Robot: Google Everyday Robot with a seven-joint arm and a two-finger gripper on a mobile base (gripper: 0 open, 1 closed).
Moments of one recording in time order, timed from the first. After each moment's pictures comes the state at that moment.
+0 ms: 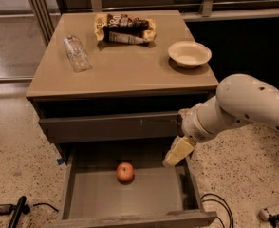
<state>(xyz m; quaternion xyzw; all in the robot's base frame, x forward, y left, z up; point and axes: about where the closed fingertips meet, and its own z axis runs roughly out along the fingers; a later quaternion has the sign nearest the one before) 0.500 -0.110 0.714 -0.55 0.79 0.12 0.24</state>
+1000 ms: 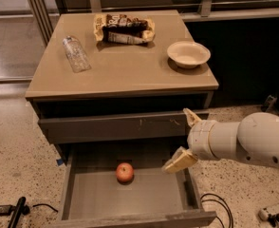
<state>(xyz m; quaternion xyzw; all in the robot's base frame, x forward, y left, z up) 0.484 -0.108 0.732 -0.53 0.74 0.08 0.41</state>
